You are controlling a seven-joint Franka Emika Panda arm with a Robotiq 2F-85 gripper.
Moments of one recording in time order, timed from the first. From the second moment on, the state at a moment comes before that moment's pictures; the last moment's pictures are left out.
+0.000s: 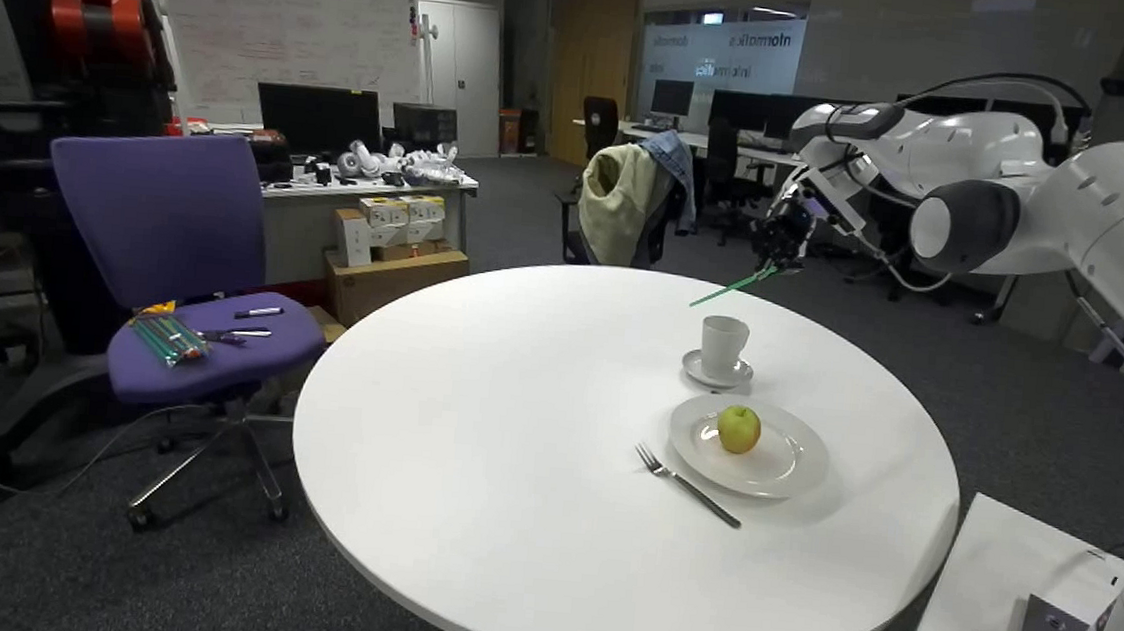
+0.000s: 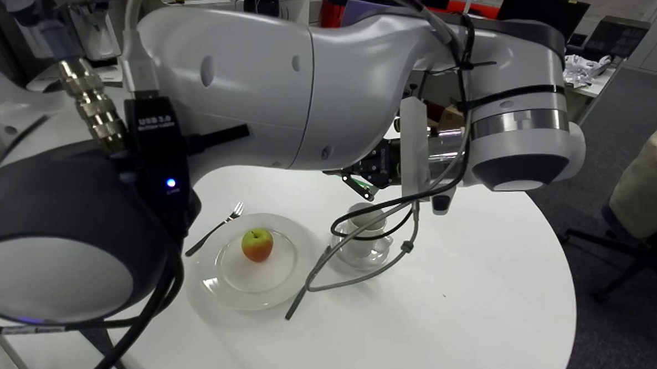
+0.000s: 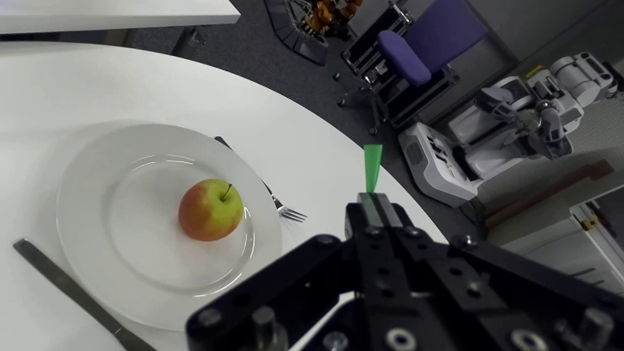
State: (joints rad) arm -0.72 1.17 -0.09 -0.62 0.84 0.81 0.07
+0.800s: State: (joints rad) arm -0.77 1.17 -0.09 -0.57 0.71 0.81 0.04
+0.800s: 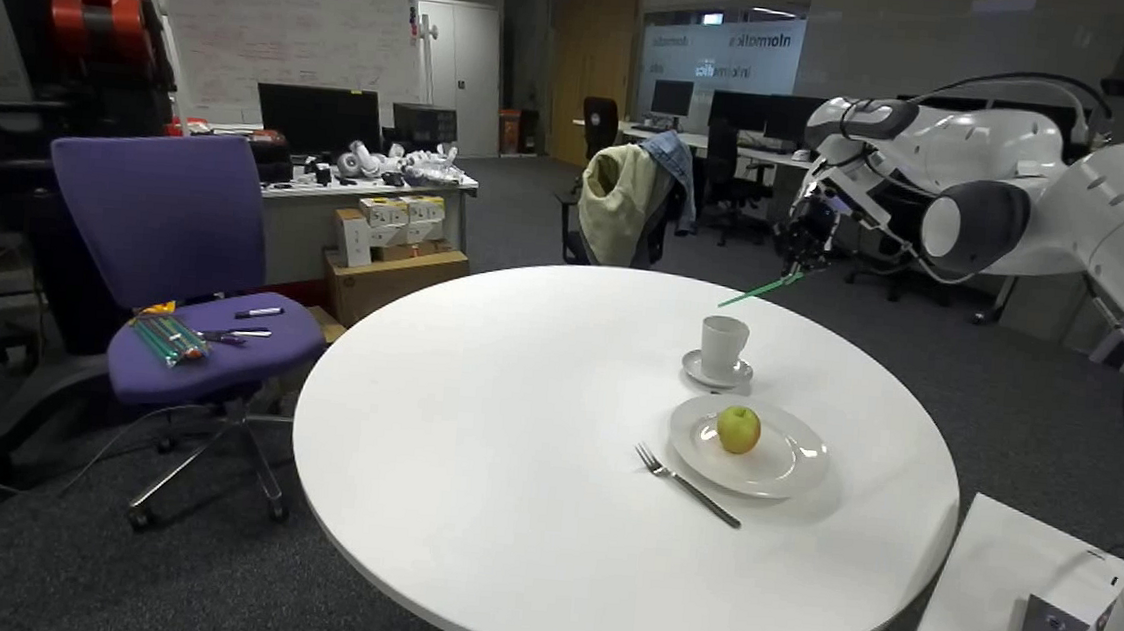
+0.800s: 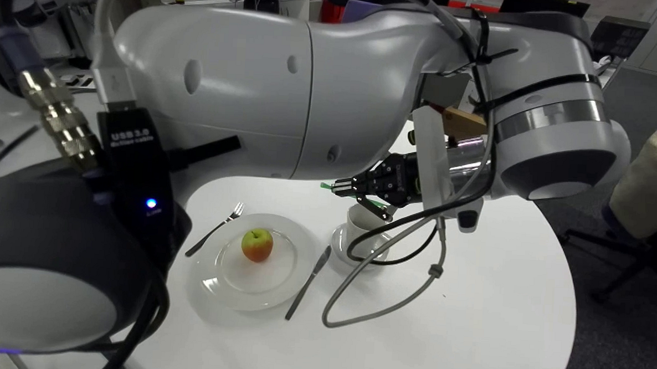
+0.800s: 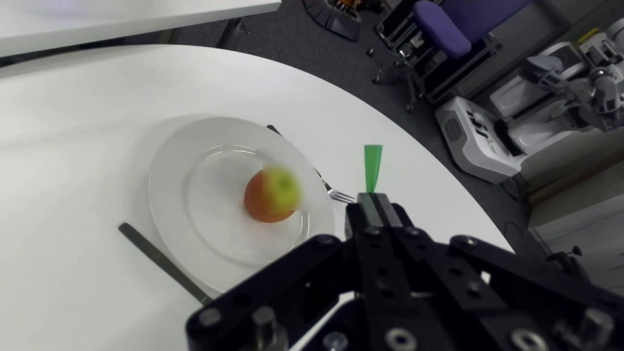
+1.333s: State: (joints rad) arm -0.75 1.16 -0.09 -0.56 0.63 0.79 -0.07
